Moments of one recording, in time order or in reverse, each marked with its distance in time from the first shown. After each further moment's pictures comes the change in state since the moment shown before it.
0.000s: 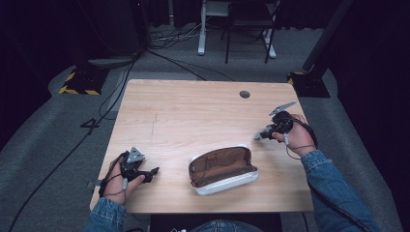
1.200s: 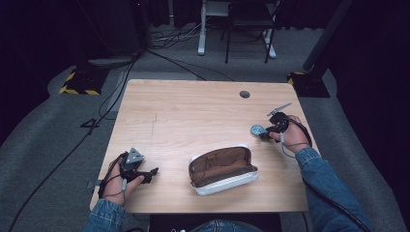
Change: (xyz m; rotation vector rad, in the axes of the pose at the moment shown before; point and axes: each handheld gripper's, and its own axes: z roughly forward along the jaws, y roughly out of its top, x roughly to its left) left arm 0.000 -0.002 -0.002 -0.002 0.005 0.005; right arm -0.024 -0.008 0.037 0.065 0.004 0.084
